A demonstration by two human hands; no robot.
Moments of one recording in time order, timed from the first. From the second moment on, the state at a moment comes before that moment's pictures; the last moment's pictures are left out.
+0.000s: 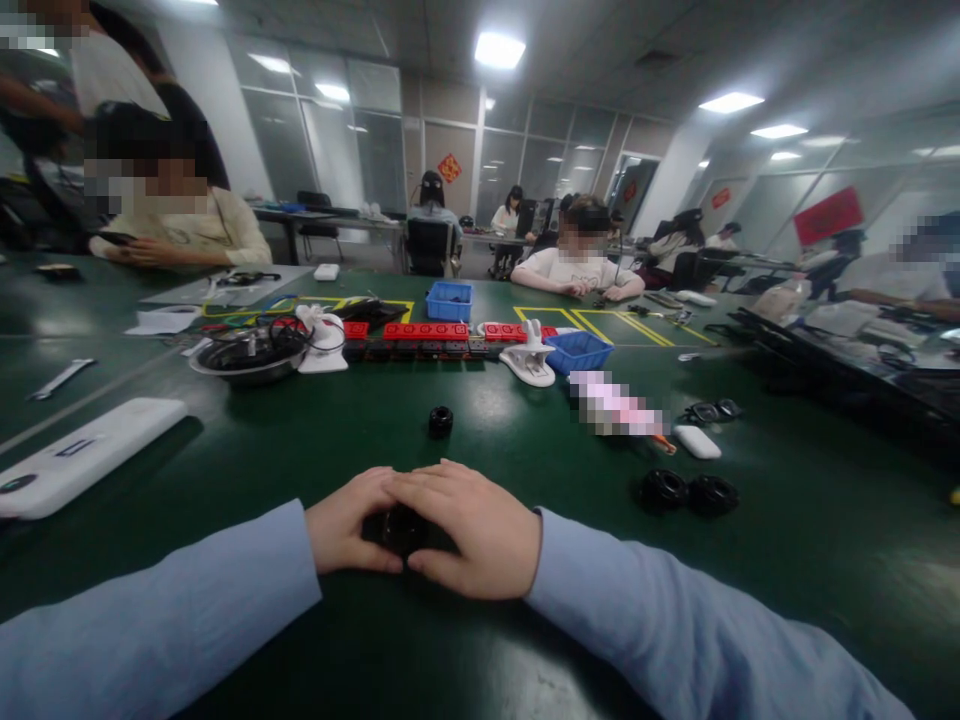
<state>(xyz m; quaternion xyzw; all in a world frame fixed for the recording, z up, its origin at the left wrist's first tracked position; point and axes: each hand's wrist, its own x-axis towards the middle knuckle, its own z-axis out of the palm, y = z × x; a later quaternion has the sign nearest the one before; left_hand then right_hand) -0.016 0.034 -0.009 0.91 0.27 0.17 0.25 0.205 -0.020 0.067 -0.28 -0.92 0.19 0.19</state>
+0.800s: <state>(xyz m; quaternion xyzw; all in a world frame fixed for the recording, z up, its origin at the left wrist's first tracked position) -0.003 0.028 -0.003 0.91 0.28 0.17 0.25 0.171 -0.019 0.057 -0.38 -0.91 0.04 0.18</state>
